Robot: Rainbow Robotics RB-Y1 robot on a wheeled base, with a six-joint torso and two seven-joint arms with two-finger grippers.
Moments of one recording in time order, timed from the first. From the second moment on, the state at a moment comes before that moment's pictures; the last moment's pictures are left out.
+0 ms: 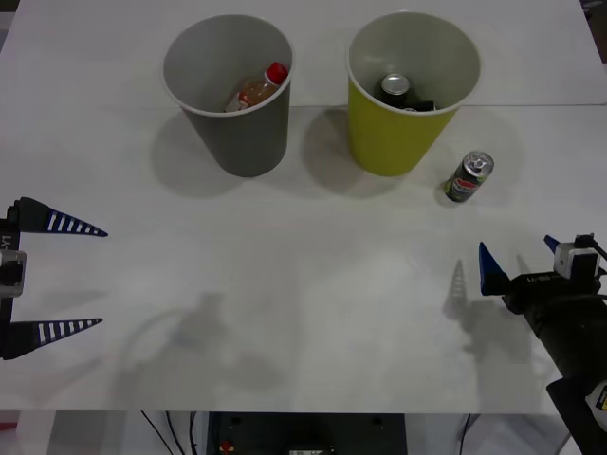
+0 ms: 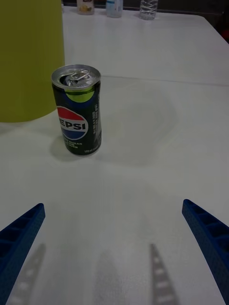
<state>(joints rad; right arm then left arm) -0.05 -1.08 0.89 -1.73 1.29 0.73 -0.72 0.26 1.13 0.26 -2.01 -1.31 -1.13 -0.09</state>
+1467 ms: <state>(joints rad) -0.41 -0.80 0.98 -1.29 1.38 0.72 -0.84 0.26 1.13 0.26 -2.01 -1.31 -1.13 -0.09</state>
